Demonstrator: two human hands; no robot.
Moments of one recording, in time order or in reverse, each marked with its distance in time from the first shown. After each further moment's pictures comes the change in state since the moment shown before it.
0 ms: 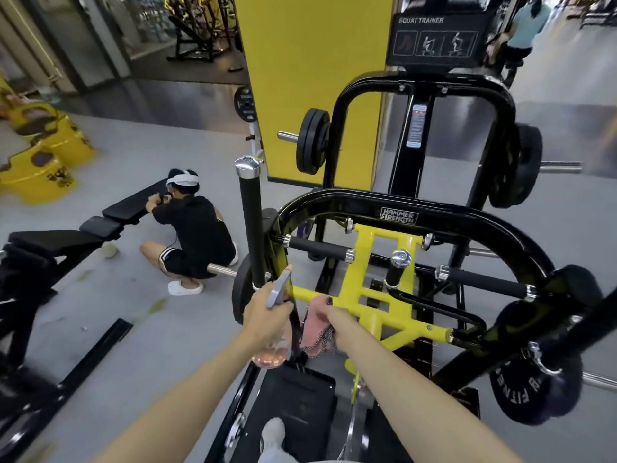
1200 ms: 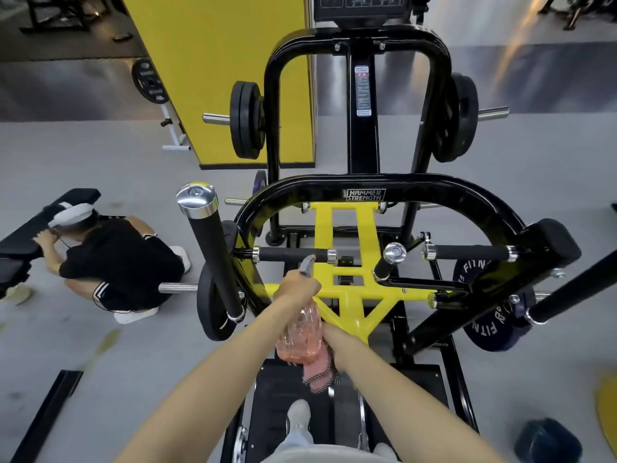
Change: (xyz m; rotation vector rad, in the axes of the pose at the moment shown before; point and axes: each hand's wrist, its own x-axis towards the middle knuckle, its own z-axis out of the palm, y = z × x) left_hand 0.113 0.053 0.070 0.010 -0.488 -0.250; right_hand 0.054 0.016 0.014 0.166 -0.023 0.169
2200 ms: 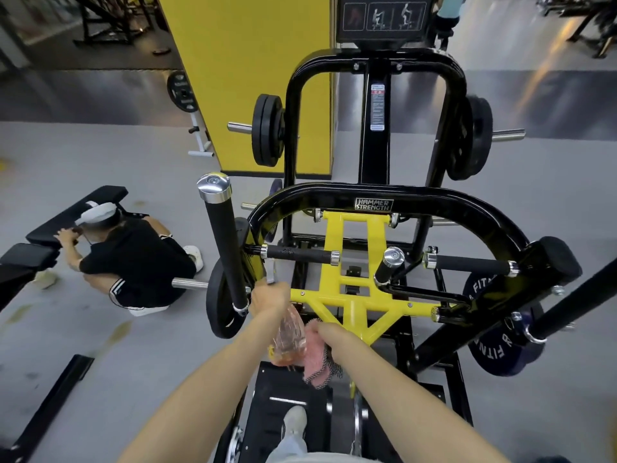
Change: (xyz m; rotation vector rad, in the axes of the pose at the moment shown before) left_hand -0.017 -0.038 -0.018 -0.156 0.453 -0.151; right_hand -0.040 -0.009 0.000 -0.181 0.116 0.001
